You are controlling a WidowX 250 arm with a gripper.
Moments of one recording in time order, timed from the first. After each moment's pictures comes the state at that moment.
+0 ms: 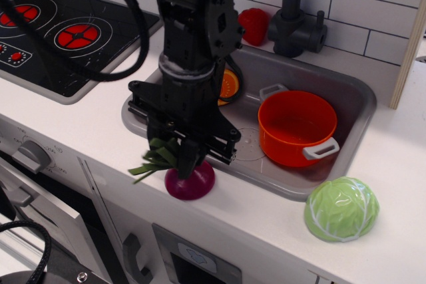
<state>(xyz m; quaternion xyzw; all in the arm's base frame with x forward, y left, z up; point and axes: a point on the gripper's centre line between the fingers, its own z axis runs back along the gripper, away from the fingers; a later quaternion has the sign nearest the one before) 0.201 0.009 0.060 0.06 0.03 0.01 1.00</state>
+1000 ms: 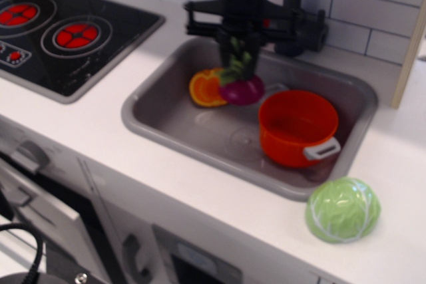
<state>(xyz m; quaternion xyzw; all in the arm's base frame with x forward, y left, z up) 0.305 -0.009 0.083 0.00 0.01 0.17 0.99</state>
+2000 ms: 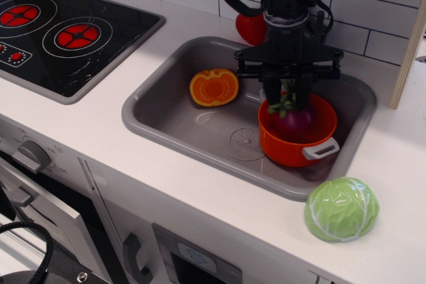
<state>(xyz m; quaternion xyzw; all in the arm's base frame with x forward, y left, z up) 0.333 -0.035 0.039 -0.04 -0.05 0.20 0.98</state>
